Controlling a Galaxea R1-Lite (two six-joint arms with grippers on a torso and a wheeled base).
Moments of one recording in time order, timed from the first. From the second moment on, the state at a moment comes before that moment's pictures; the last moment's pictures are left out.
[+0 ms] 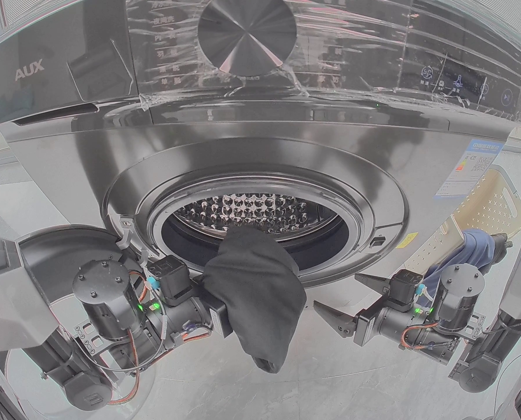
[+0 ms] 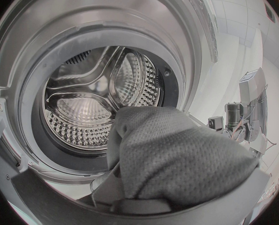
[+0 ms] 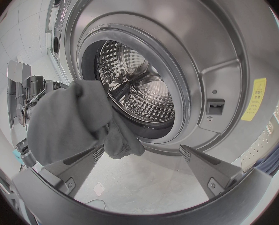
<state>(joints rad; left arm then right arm) -0.68 1.90 -0.34 -1.55 -0.04 -0.09 0.66 1.95 -0.25 -1.55 0.01 0.11</state>
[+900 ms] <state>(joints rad) -0.71 1.94 -0.36 -1.55 -0.02 -0.06 0.77 1.92 -0.15 -1.55 0.03 0.11</state>
